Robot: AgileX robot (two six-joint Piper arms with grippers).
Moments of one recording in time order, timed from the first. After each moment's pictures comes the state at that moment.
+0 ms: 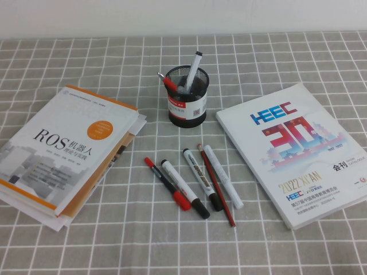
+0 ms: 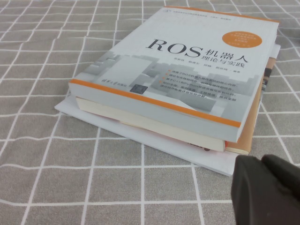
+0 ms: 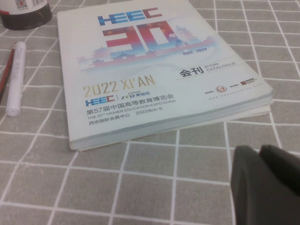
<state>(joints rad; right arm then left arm) 0.10 -0.01 0.03 0.16 0.40 -0.10 -0.07 -0.02 0.03 -0.04 0.38 0.07</state>
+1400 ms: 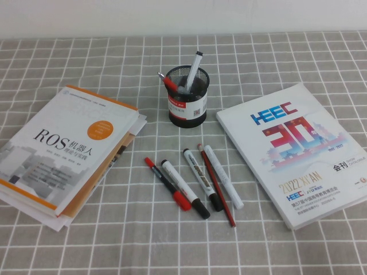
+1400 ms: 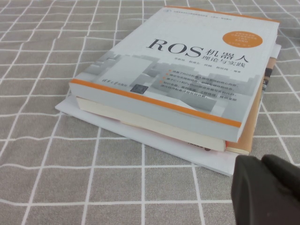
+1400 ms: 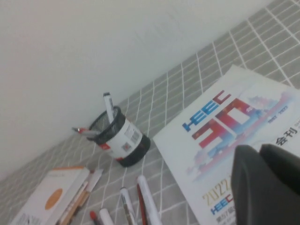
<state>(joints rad) 0.10 0.04 -0.01 0.82 0.18 -0.10 -0.07 -0.02 0.03 -0.04 0.38 0.07</state>
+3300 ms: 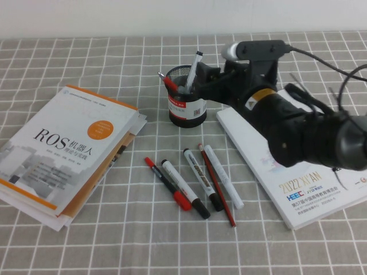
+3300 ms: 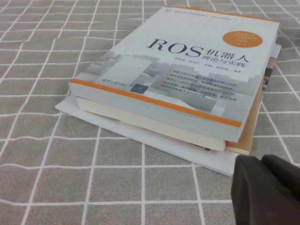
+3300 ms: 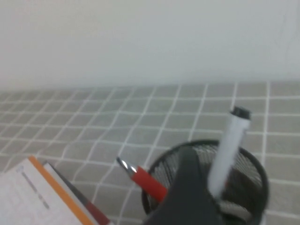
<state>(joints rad) 0.60 1.90 -1.17 0.20 -0.54 0.14 -0.07 -0.02 0.03 -0.04 0.38 0.07</state>
